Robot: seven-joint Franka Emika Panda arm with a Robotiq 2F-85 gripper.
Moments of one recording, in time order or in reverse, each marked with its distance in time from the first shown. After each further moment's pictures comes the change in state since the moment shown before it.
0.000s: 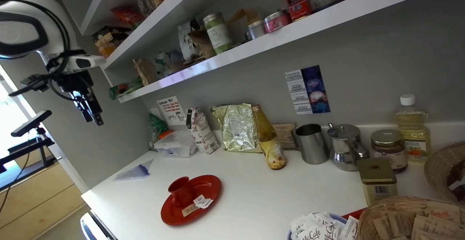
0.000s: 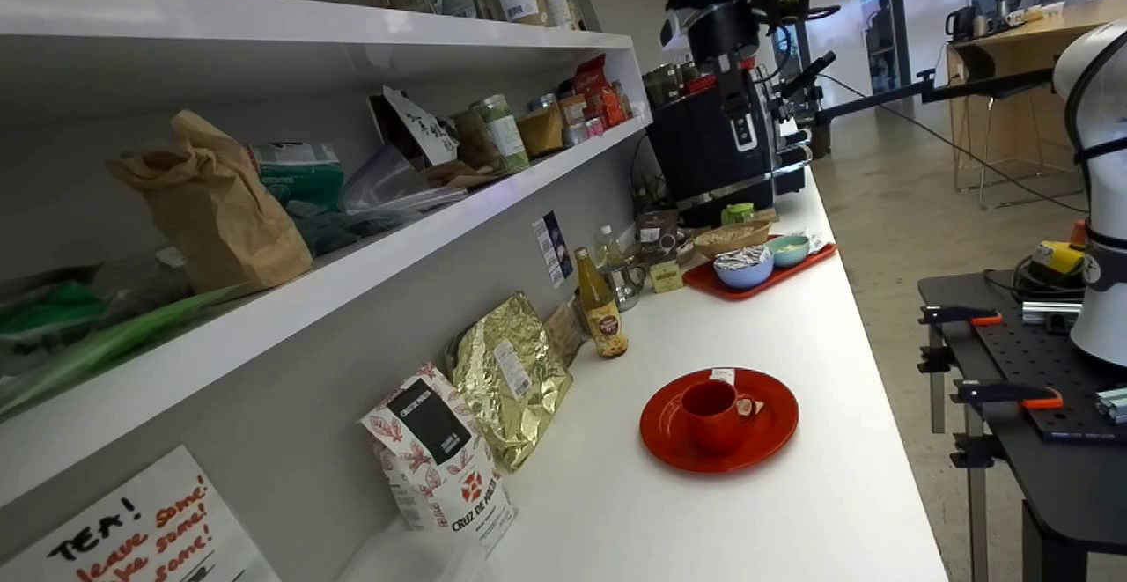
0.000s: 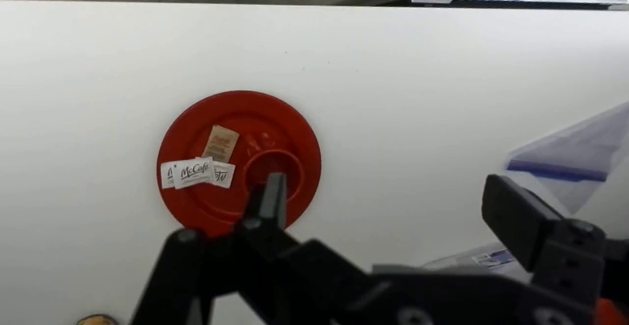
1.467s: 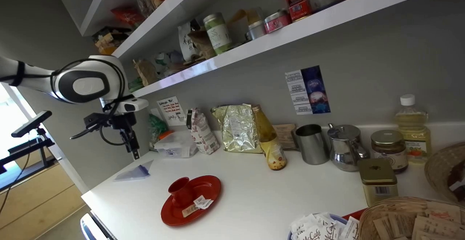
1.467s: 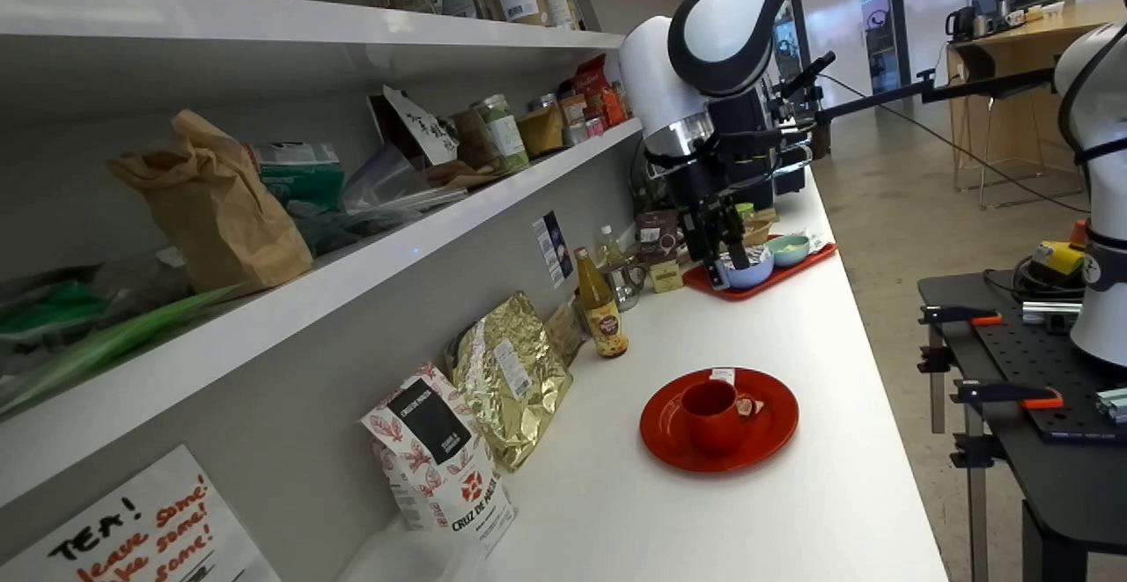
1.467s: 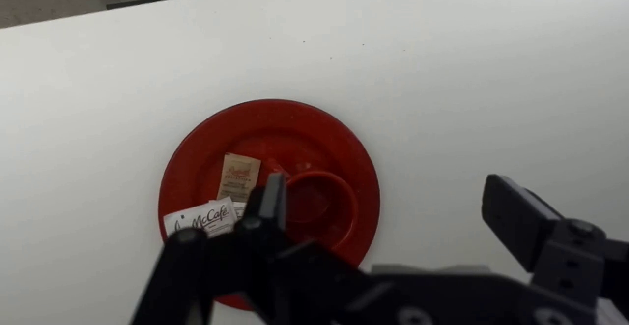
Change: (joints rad) arm -0.014 0.347 0.064 -0.029 -0.027 0.283 0.174
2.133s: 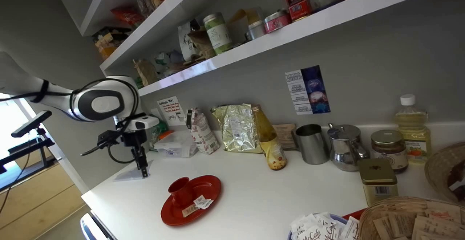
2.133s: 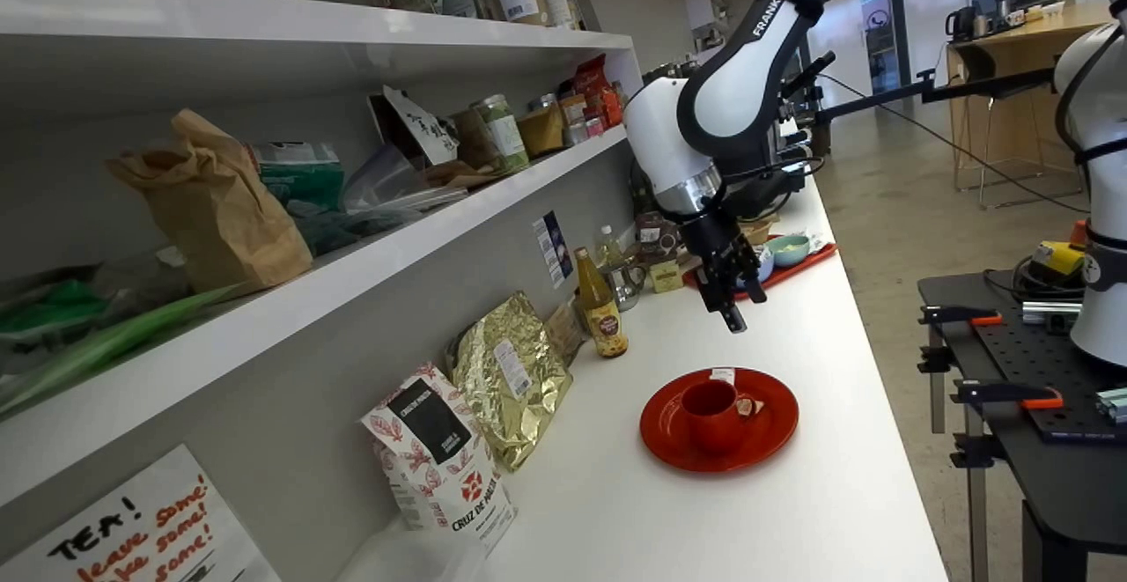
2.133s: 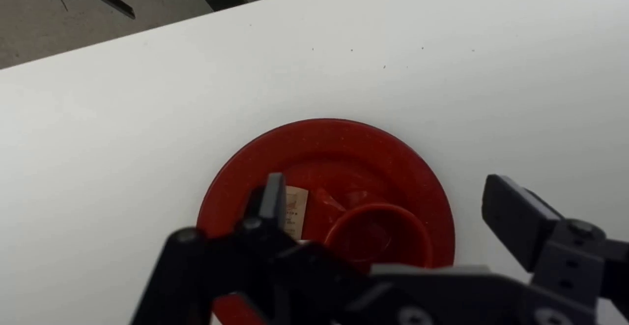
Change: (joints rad) arm 0.002 0.131 -0.001 -0.024 -0.093 0.083 0.116
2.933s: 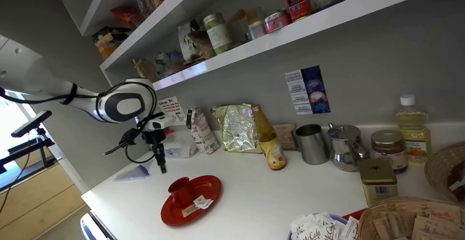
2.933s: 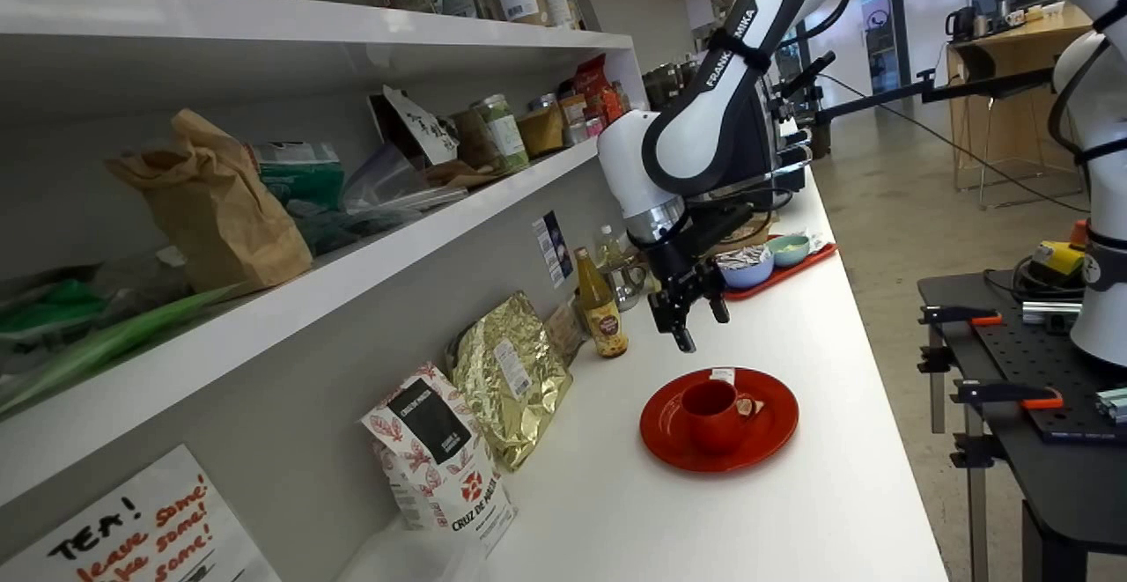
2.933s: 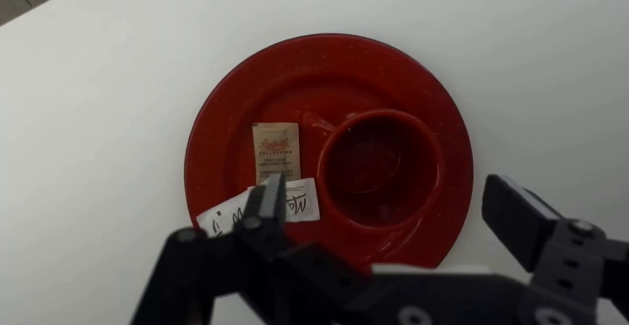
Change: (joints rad) arm 0.011 0.185 -0.034 0.161 -0.025 0.080 0.184
